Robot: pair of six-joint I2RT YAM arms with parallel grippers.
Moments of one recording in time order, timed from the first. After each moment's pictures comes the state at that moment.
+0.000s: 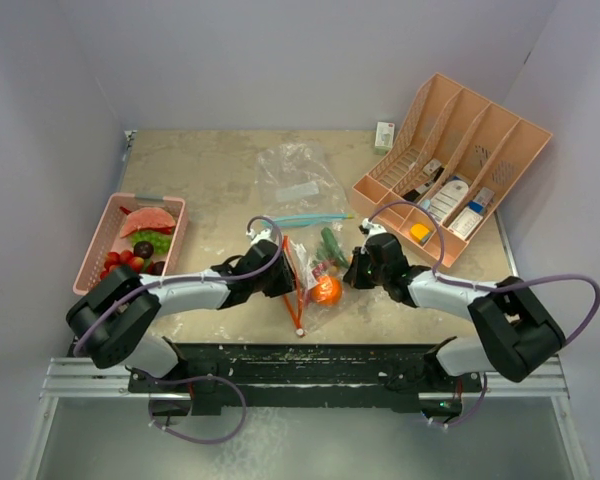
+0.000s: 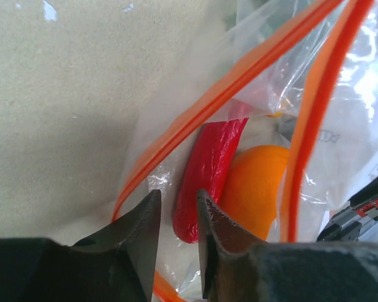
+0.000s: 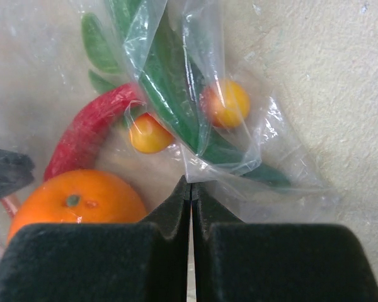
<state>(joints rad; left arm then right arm) -0.82 1.46 0.62 0.08 -0.04 -1.03 0.56 1.38 0.49 0.11 -0.07 0.52</state>
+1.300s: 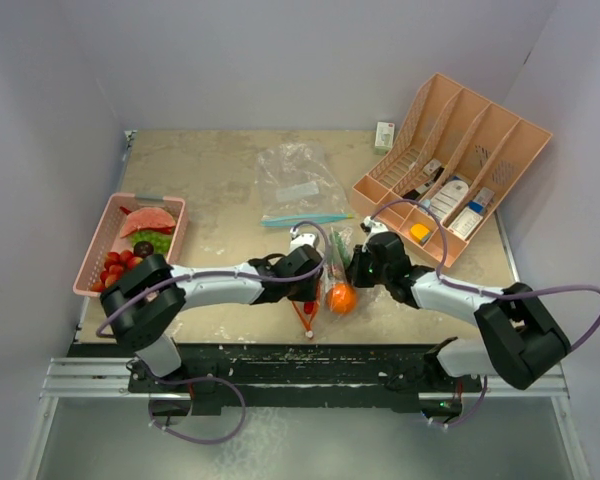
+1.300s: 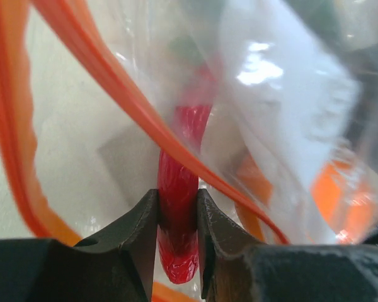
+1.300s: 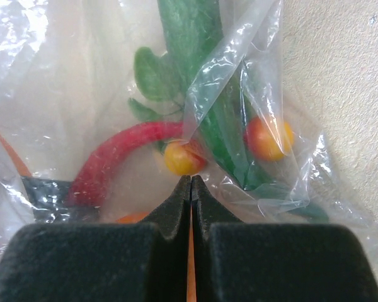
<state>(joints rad) -1.01 1.67 0.90 -0.16 -0.19 -0.81 0.56 1.33 0.48 0.11 -0.10 0.54</state>
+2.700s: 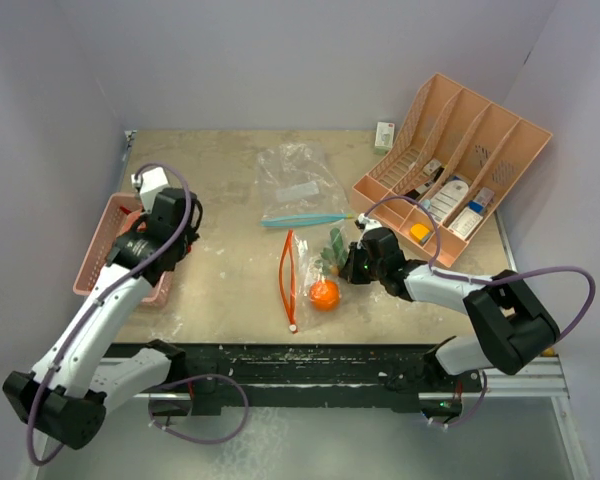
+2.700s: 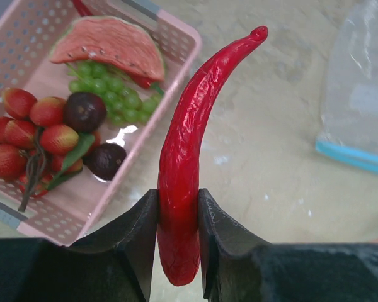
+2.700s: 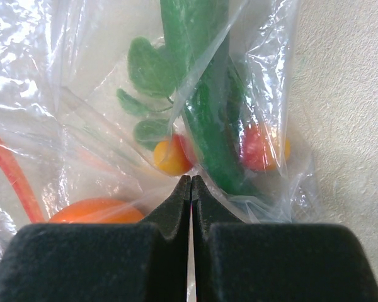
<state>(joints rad) -0.45 0.98 1.06 -0.86 -0.62 -0.62 0.56 1.42 0.54 0.11 -0.10 0.53</state>
